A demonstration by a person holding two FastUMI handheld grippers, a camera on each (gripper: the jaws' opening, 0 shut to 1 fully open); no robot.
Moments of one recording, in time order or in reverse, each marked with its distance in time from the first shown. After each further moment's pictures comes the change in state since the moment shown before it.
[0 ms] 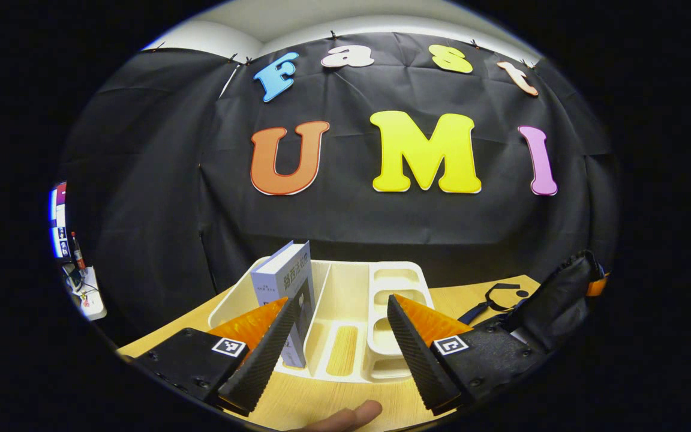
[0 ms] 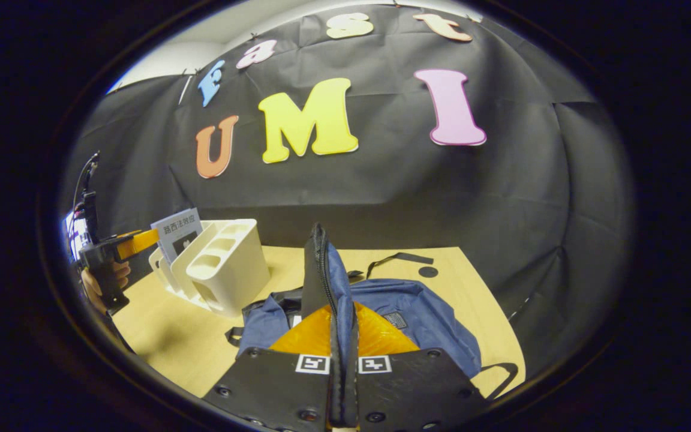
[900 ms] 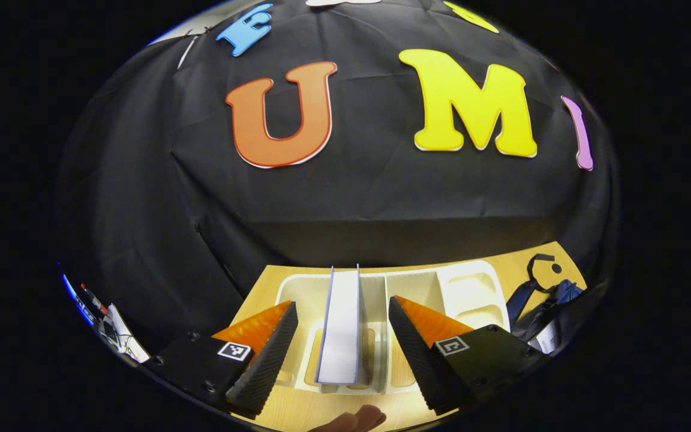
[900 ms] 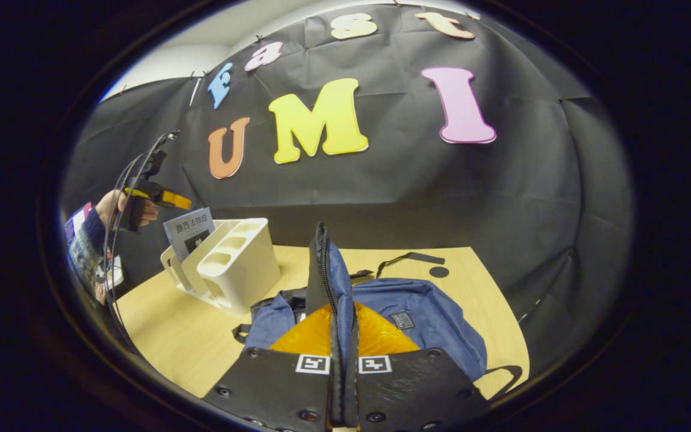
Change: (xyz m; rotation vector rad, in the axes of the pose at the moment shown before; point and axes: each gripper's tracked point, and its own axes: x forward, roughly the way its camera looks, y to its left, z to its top) left arm 0.130 0.071 0.017 0.162 0.430 -0.004; right arm 0.001 -0.002 -0.005 -0.028 0.000 0.066
